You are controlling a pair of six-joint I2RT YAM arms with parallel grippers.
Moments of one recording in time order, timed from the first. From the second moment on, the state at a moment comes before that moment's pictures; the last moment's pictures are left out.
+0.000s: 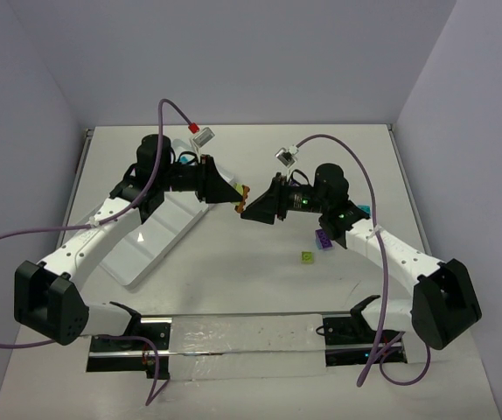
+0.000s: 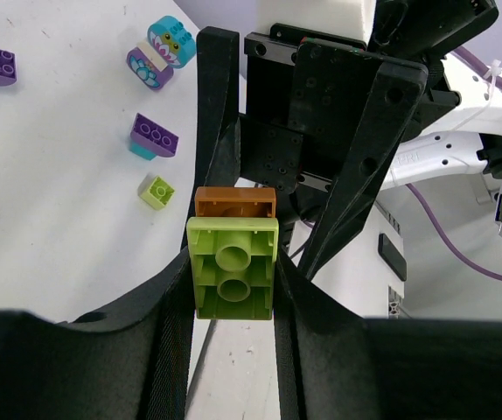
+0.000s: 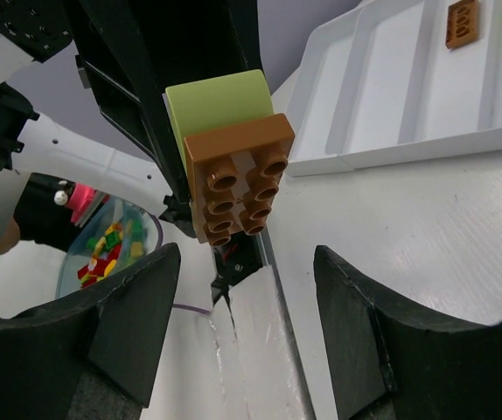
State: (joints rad) left arm -0.46 1.35 1.12 -0.07 0.95 -0.53; right arm 0.51 1.24 0.79 0.38 -0.87 0.71
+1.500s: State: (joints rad) left arm -0.41 1.35 1.13 -0.08 1.00 -0.49; right arm 0.50 1.29 0.77 0.46 -0.89 0.73
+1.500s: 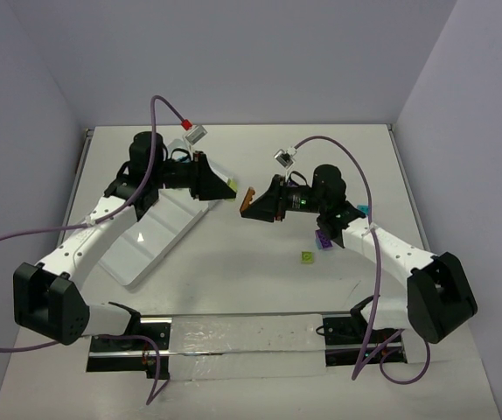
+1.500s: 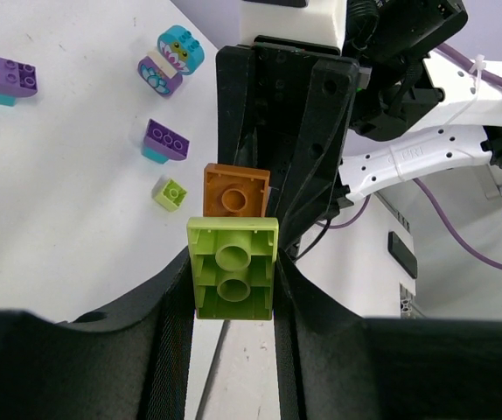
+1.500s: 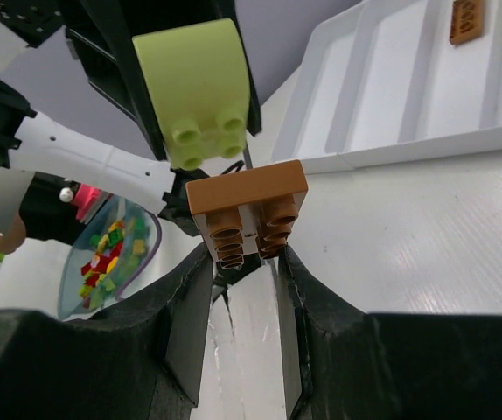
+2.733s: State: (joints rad) left arm -0.24 1.71 1.25 -0.52 -0.14 -0.67; right arm 0.46 1.17 0.78 -0.03 -0.55 0.46
